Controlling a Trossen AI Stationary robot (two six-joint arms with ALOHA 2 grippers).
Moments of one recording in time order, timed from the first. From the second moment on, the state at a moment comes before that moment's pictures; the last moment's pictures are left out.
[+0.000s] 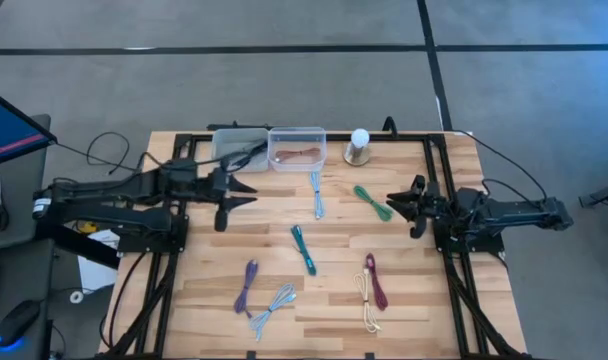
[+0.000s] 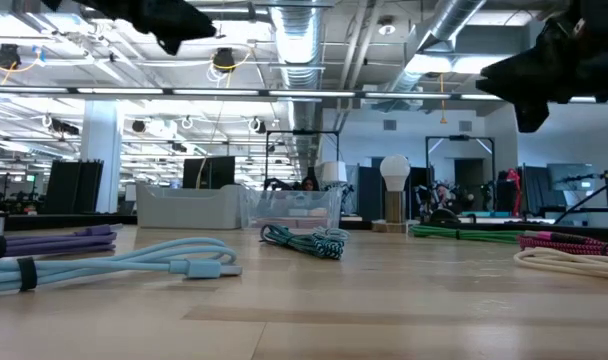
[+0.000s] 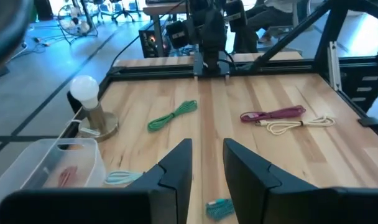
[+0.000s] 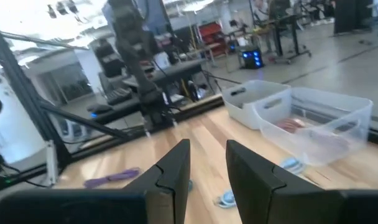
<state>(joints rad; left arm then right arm) 0.10 0.61 0.67 -0.18 0.05 0.14 0.04 0.10 0.08 0.06 0.29 0.29</state>
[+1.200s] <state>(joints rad) 0.10 0.12 0.26 -0.17 0.13 0.10 -0.01 1.03 0.63 -0.69 0.39 0.47</state>
